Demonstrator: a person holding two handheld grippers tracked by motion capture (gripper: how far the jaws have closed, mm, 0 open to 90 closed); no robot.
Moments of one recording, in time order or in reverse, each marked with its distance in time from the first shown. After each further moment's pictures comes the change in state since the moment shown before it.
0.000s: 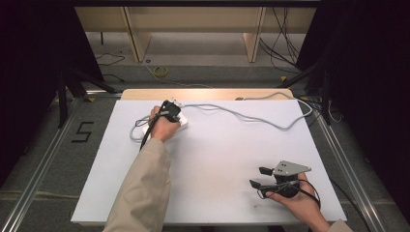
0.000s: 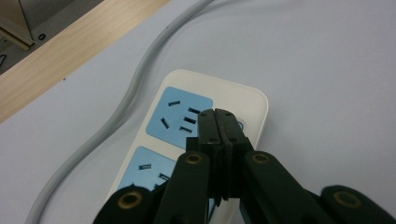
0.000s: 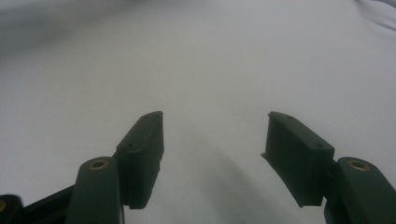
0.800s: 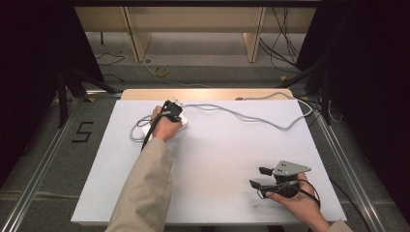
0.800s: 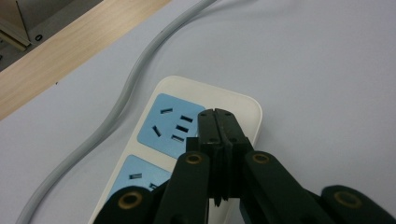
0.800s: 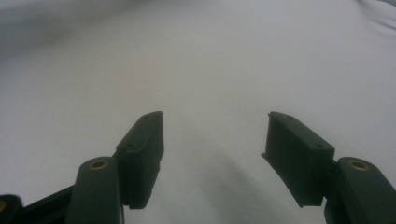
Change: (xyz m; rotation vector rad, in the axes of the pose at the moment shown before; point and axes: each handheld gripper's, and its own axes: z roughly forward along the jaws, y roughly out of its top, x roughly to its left) left arm -0.002 0.002 0.003 -0.008 -0.012 -0.010; right arm 0.000 0.000 0.001 -0.002 0.000 0.000
